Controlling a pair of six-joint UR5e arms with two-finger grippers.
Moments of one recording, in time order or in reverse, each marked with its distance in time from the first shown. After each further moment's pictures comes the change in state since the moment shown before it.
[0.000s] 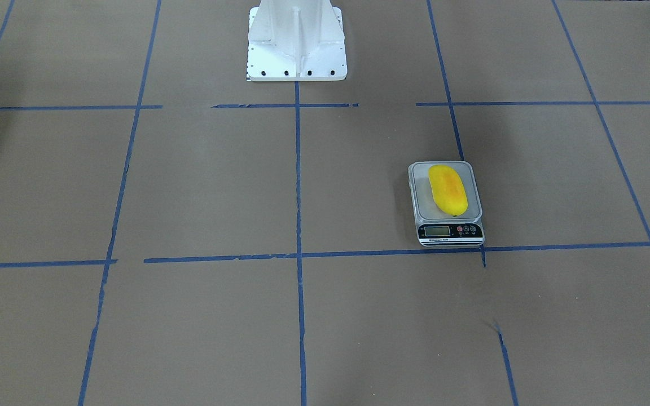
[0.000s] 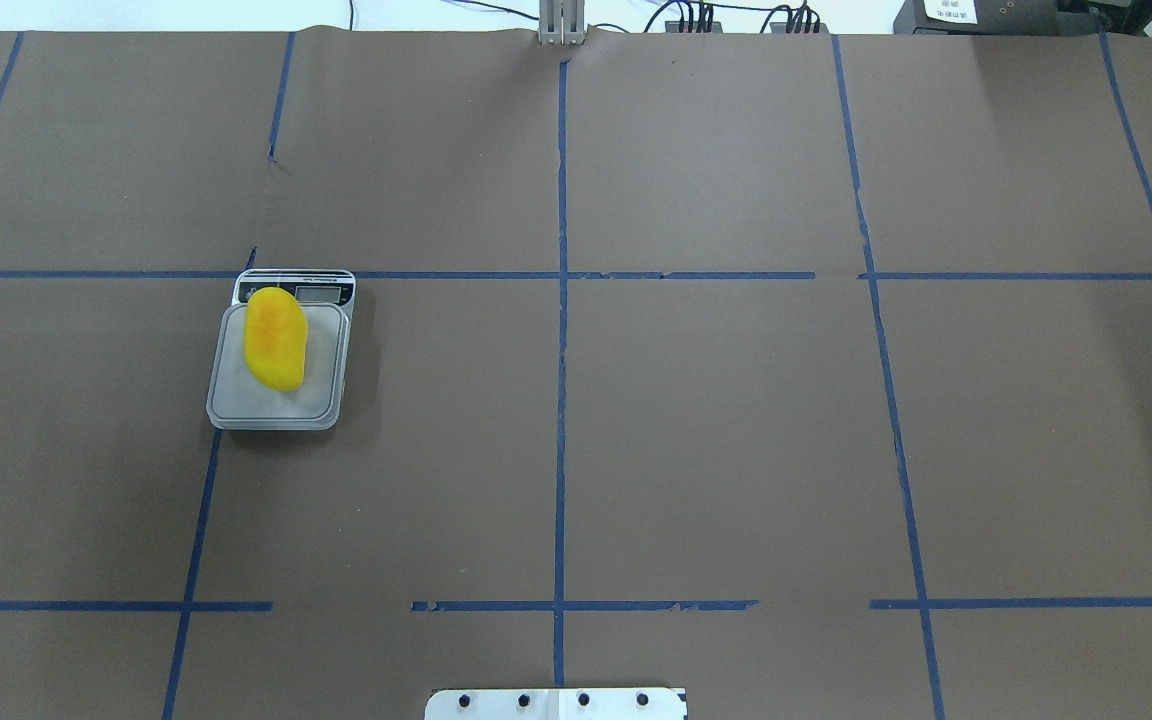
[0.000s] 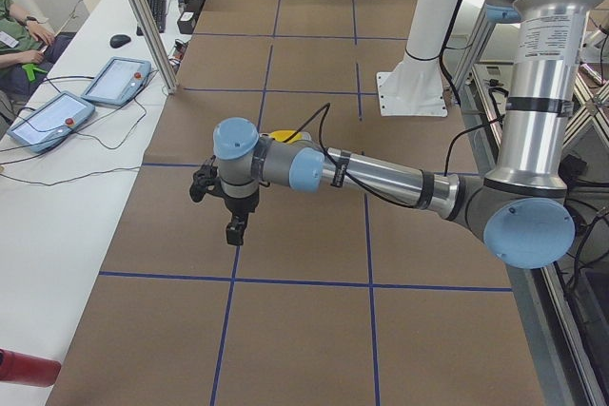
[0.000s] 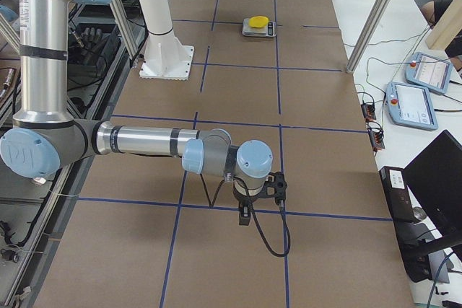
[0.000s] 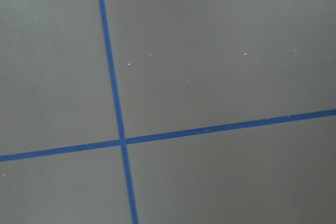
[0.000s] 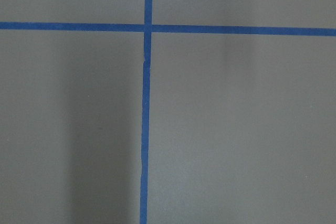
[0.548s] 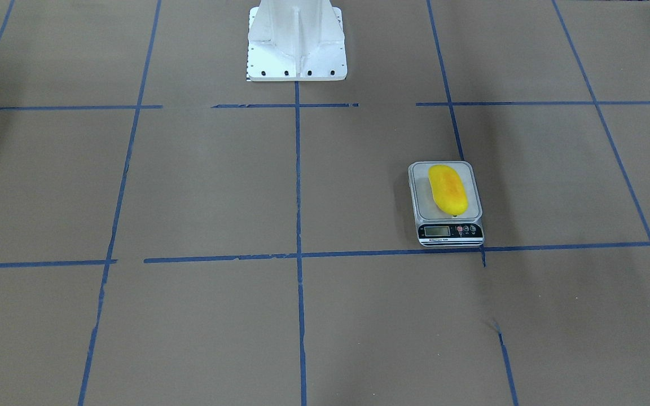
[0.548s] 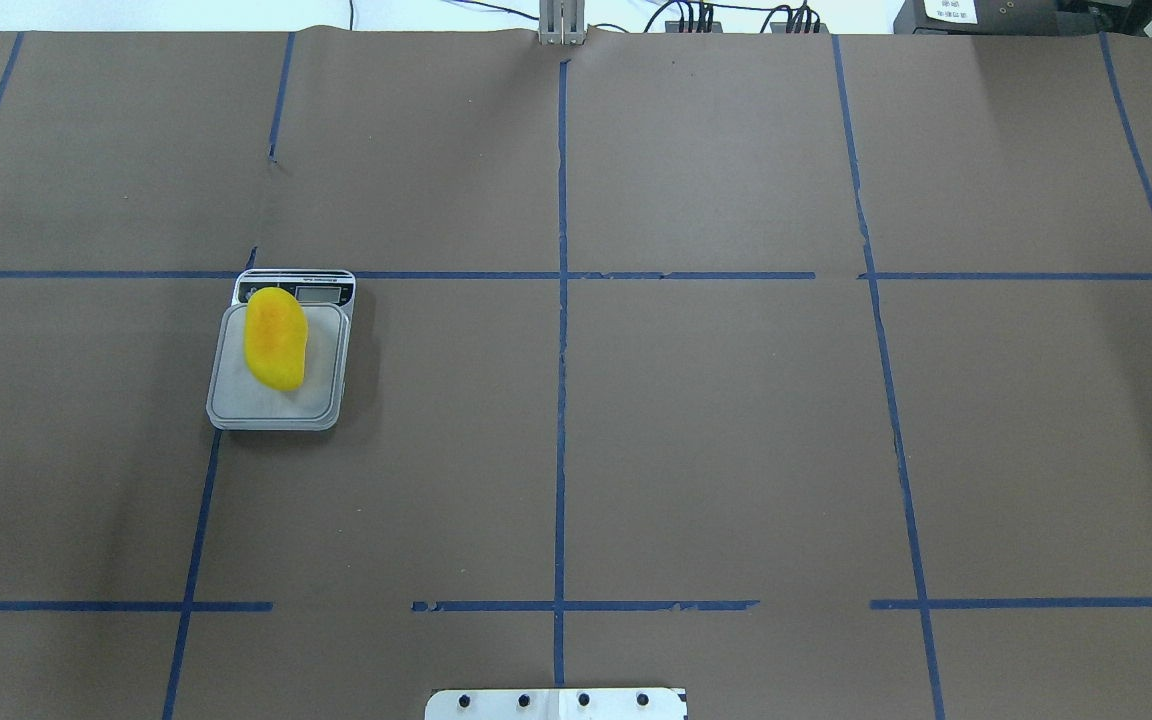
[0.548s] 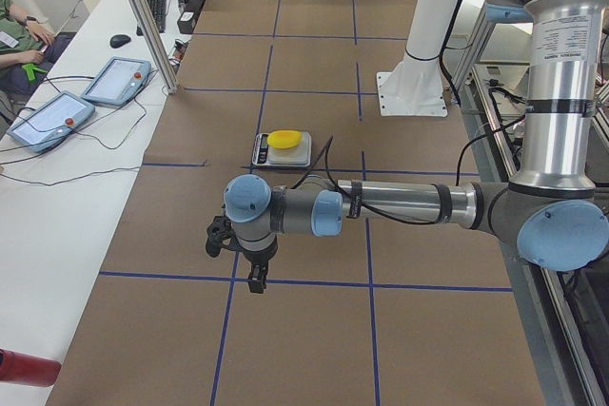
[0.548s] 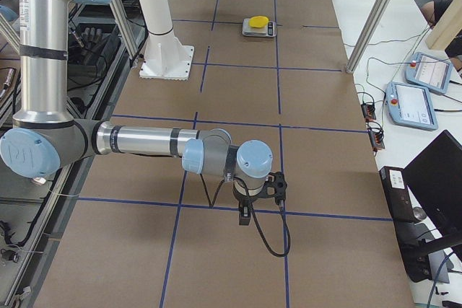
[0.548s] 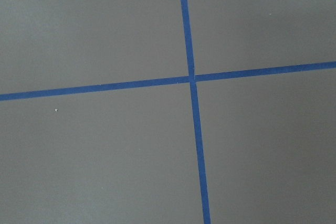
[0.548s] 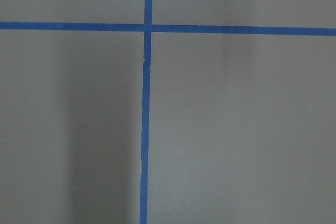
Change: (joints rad) left arm -0.051 0.060 0.094 0.000 -0.057 0.047; right arm 0.000 0.000 0.000 0.000 0.000 0.000
